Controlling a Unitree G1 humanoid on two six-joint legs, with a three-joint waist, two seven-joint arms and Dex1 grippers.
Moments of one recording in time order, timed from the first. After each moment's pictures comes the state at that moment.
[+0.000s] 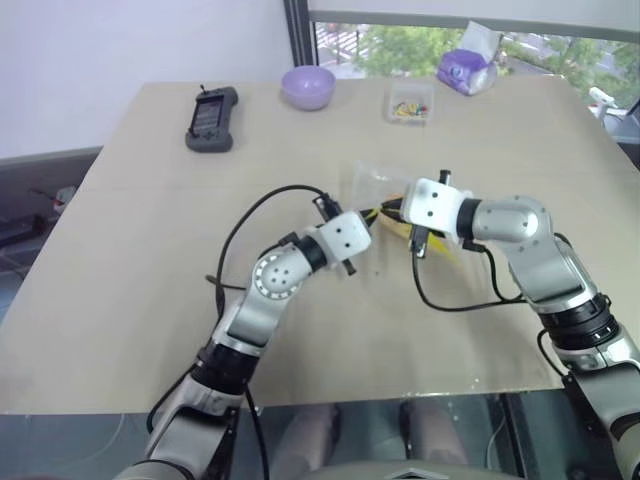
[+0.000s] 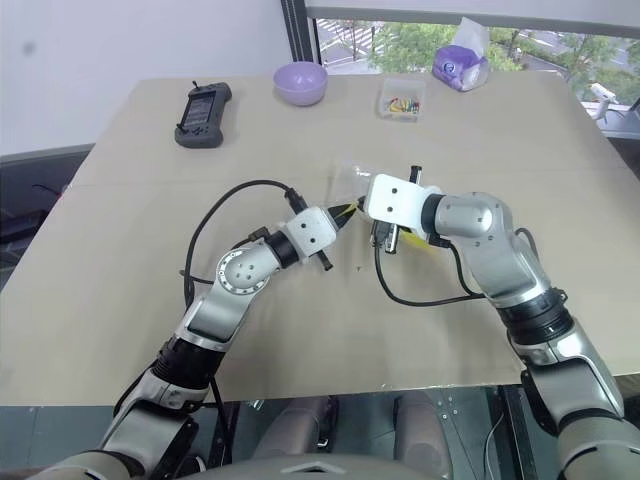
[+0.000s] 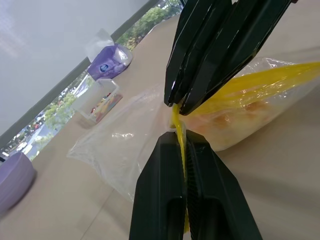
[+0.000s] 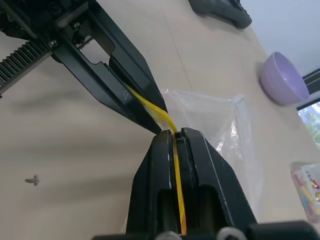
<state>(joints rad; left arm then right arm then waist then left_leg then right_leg) -0.44 0.33 -0.28 -0.06 0.21 -0.01 -0.51 -0.67 -0.55 0.31 -0.14 -0.19 0.21 0.90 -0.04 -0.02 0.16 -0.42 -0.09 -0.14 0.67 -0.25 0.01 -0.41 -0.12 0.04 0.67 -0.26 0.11</state>
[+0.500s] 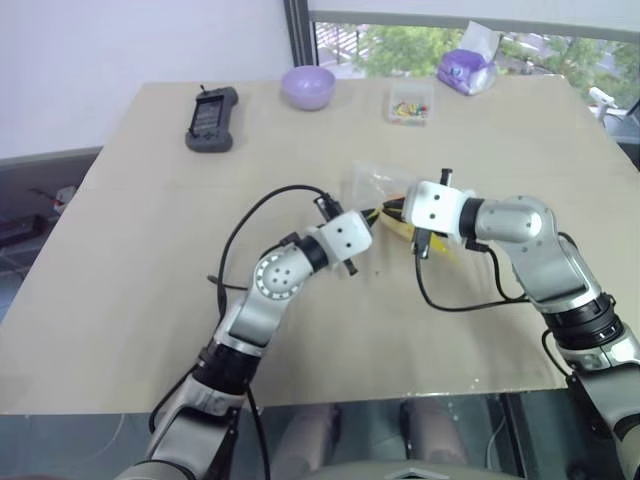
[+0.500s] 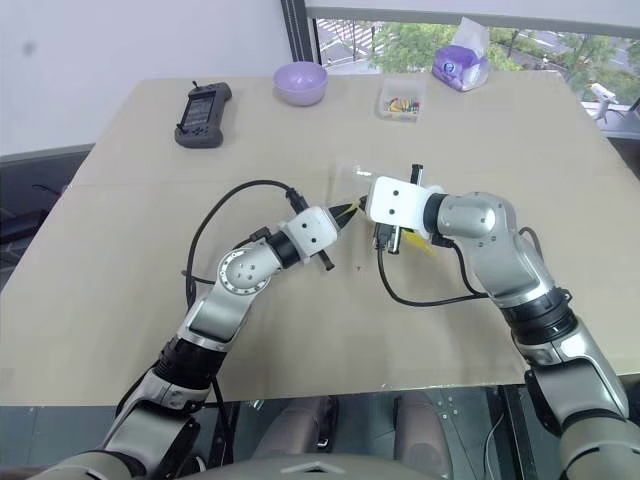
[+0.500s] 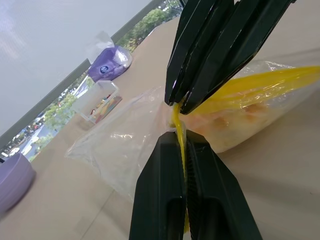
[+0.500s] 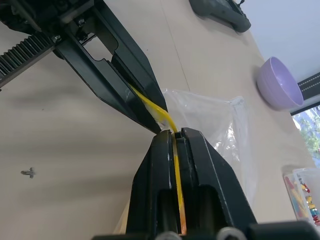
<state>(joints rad) -0.44 0.32 -0.28 -0.06 0.21 -0.01 -0.50 -0.67 -0.56 0.31 -0.14 -0.19 0.18 0.90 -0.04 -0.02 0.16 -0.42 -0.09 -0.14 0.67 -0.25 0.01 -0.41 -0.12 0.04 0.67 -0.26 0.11</state>
